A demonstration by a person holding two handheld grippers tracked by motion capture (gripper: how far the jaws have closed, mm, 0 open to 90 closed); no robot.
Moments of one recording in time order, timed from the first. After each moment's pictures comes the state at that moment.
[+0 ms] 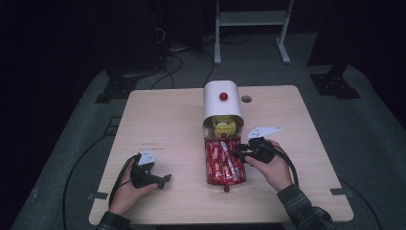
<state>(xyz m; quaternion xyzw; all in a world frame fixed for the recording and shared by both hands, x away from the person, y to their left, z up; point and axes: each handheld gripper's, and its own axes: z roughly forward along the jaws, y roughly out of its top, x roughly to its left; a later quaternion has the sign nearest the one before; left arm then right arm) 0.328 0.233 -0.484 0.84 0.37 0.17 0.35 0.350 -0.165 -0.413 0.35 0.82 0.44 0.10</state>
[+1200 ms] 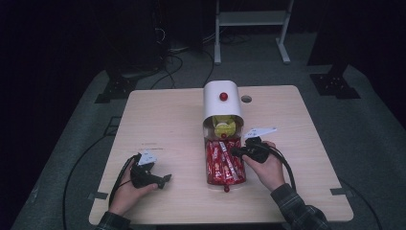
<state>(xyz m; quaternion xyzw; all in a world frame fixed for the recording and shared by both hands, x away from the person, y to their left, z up) 0.328 0.234 -0.483 0.84 0.37 0.17 0.35 0.356 -0.158 -0.424 0.38 0.81 0.43 0.08</state>
